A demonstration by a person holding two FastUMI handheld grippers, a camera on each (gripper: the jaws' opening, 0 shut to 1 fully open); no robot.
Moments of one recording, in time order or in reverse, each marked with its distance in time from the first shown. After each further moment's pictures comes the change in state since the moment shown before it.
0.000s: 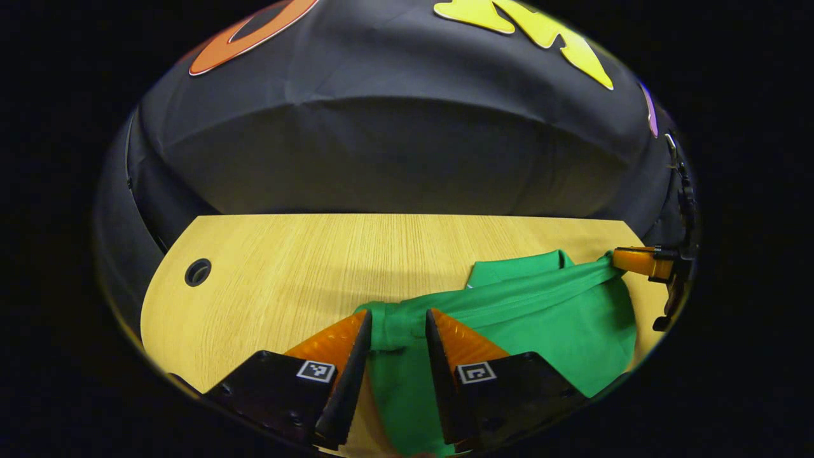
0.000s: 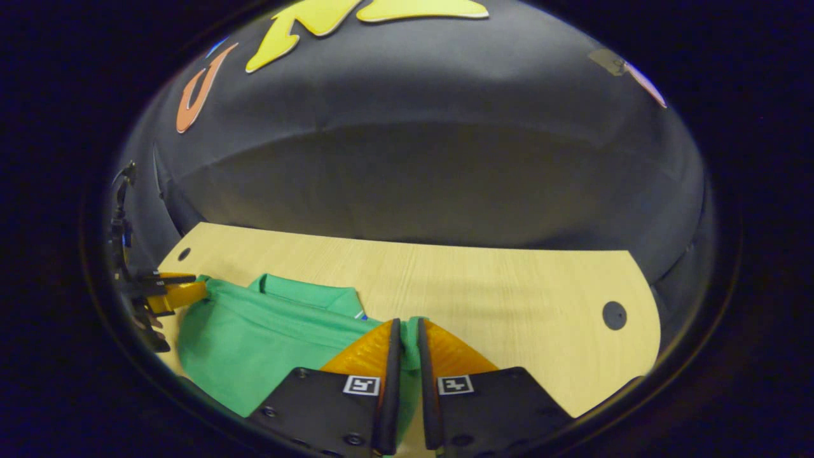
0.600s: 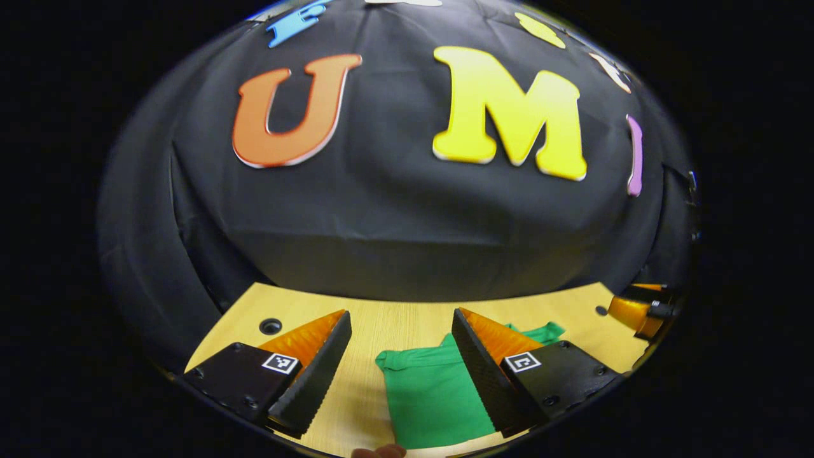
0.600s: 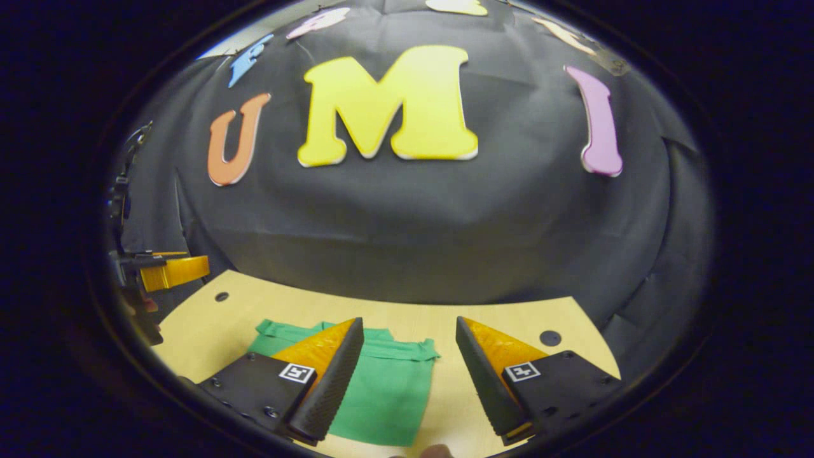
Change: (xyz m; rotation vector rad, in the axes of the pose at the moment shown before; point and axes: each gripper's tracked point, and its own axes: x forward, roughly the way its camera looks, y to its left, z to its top) left arm -0.197 -0.026 0.125 -0.022 -0.373 0.077; right arm -0.212 0.042 0.068 -0.006 -0.344 -0.039
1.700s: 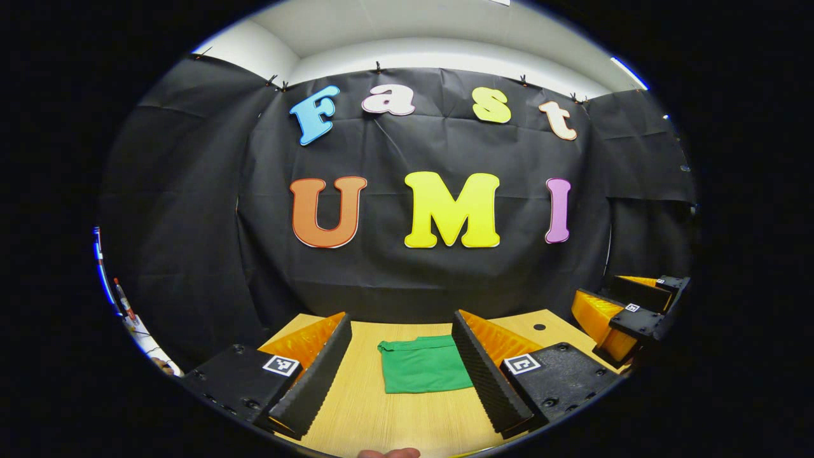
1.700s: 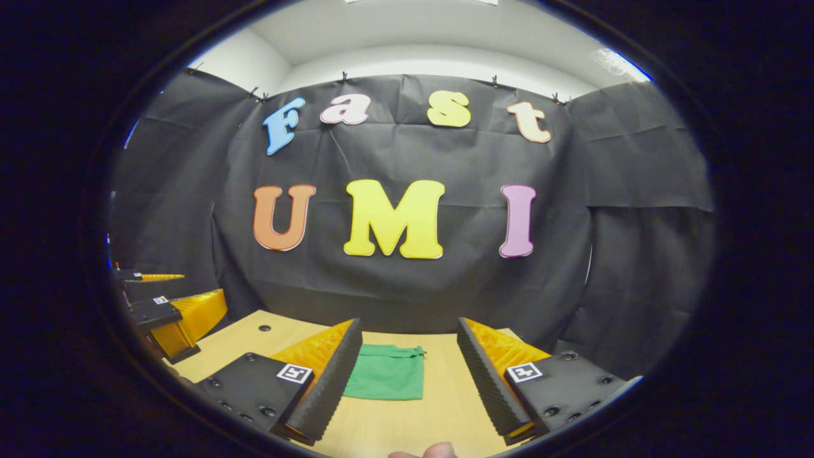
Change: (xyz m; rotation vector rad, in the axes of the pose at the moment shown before) left arm -0.300 -0.045 0.016 0.046 -0.233 0.020; right arm -0.315 0.055 0.017 -0.001 -0.275 -0.106
